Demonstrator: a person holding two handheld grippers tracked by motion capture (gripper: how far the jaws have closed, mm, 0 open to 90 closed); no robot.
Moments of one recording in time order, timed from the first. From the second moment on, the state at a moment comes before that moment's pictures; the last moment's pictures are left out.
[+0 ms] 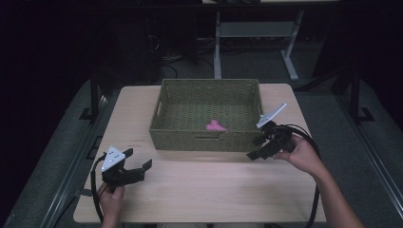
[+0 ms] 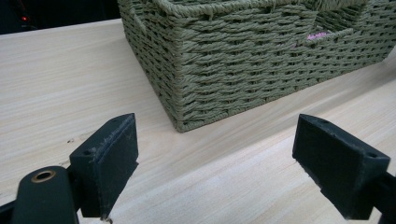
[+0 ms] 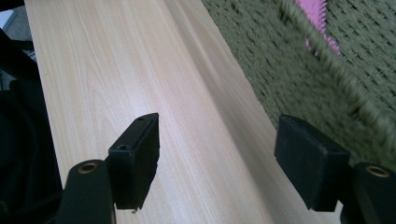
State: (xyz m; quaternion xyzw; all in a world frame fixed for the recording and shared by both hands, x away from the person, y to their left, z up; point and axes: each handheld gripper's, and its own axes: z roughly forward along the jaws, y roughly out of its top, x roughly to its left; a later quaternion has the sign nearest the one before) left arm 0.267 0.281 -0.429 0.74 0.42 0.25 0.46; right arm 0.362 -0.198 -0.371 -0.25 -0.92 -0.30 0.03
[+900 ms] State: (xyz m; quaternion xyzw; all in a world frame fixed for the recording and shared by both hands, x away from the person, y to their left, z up) left arm 0.266 0.281 -0.429 0.74 0.42 0.25 0.46; right arm 0.339 -0.222 -0.407 -0.28 -0.91 -0.30 0.03
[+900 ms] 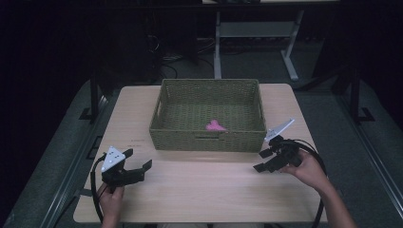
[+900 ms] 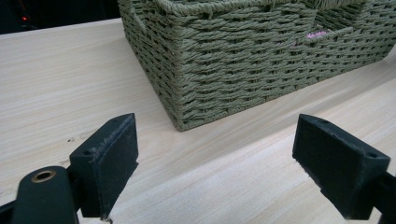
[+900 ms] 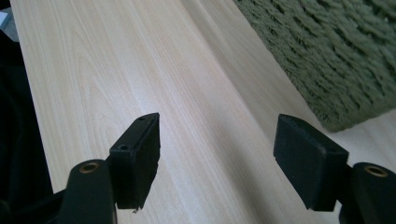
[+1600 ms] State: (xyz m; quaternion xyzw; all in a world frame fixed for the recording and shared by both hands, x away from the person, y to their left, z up) left arm 0.266 0.280 -0.430 0.74 0.42 0.25 0.46; right arm 0.312 -0.248 -0.430 -0.31 -0.90 -0.31 0.03
